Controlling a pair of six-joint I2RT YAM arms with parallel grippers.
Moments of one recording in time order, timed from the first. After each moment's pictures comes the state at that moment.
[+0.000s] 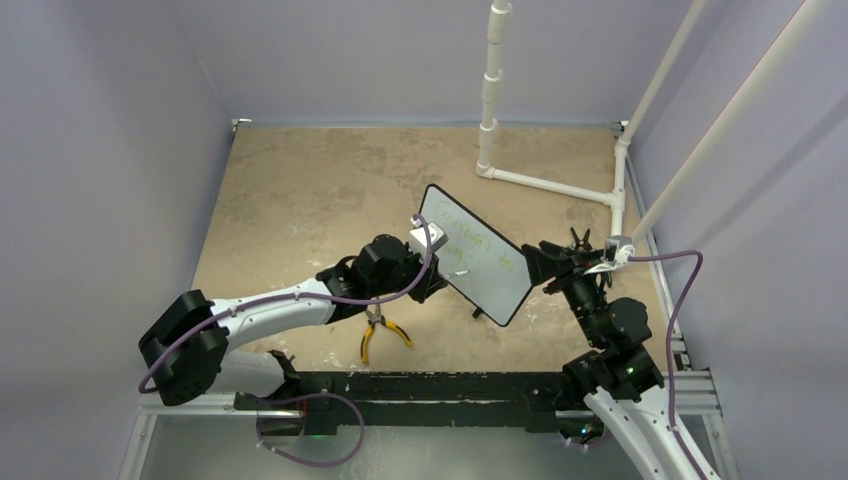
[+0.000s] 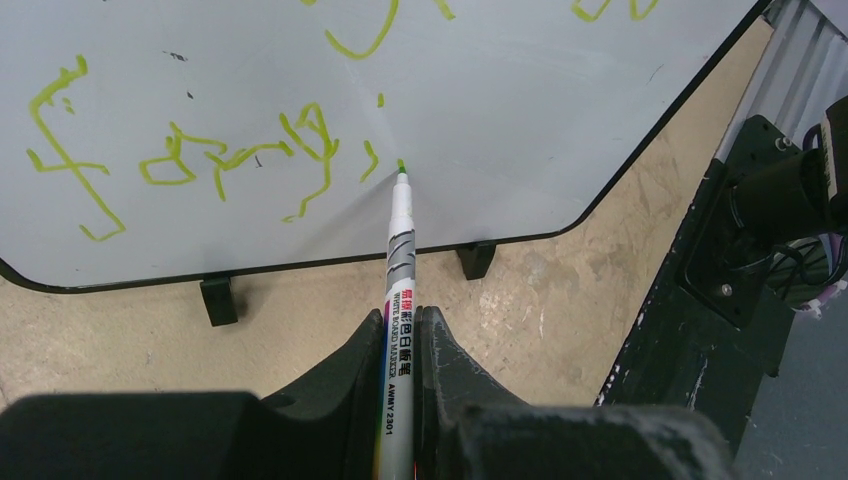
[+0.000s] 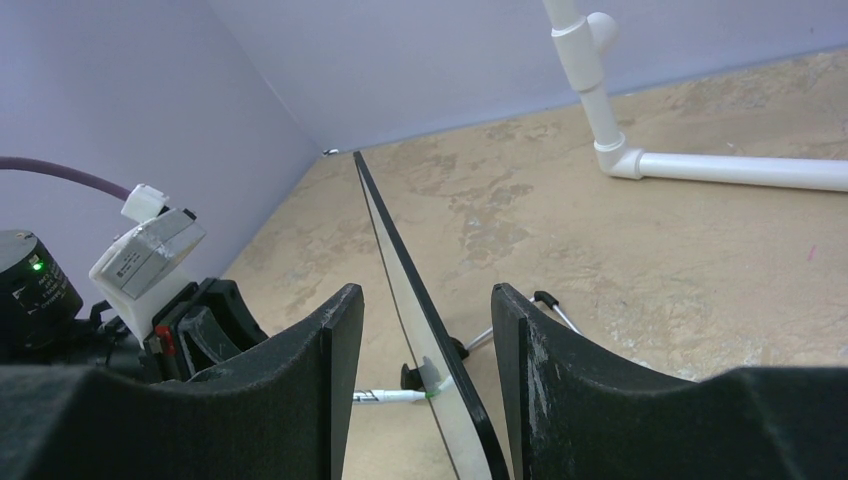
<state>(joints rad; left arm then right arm) -0.92 1.31 0.70 0.17 0.13 -0.25 0.46 0.16 0.34 -0.01 0.09 0.49</state>
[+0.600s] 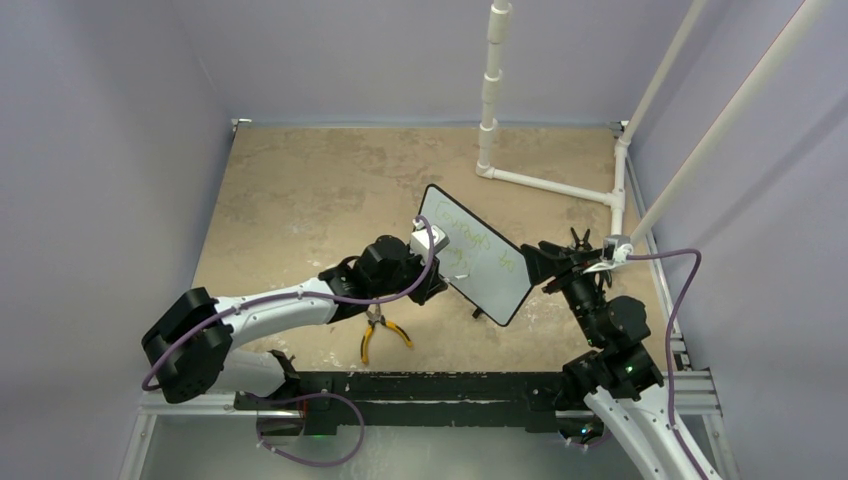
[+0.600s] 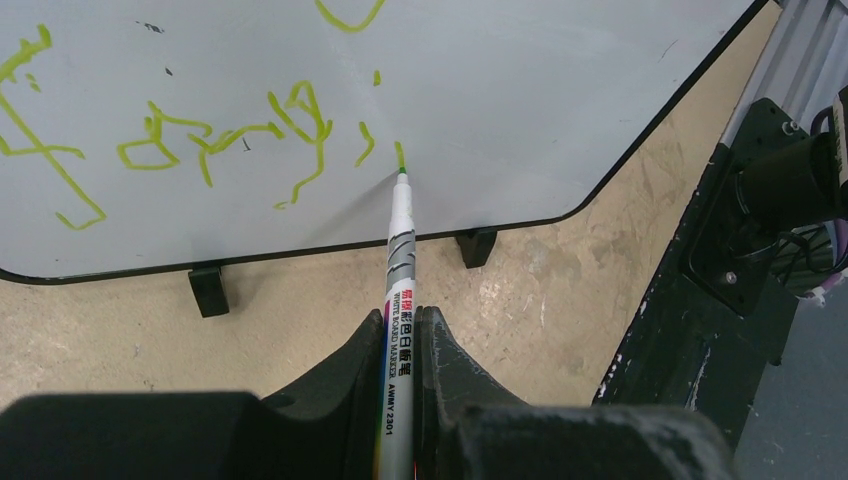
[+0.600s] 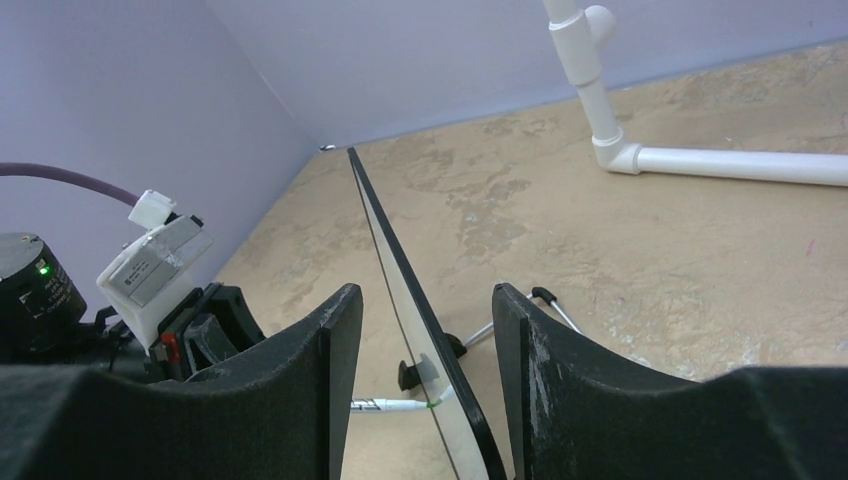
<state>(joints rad) -0.92 1.33 0.70 0.16 0.14 -0.25 0.46 0.17 0.34 -0.01 0.09 0.49</state>
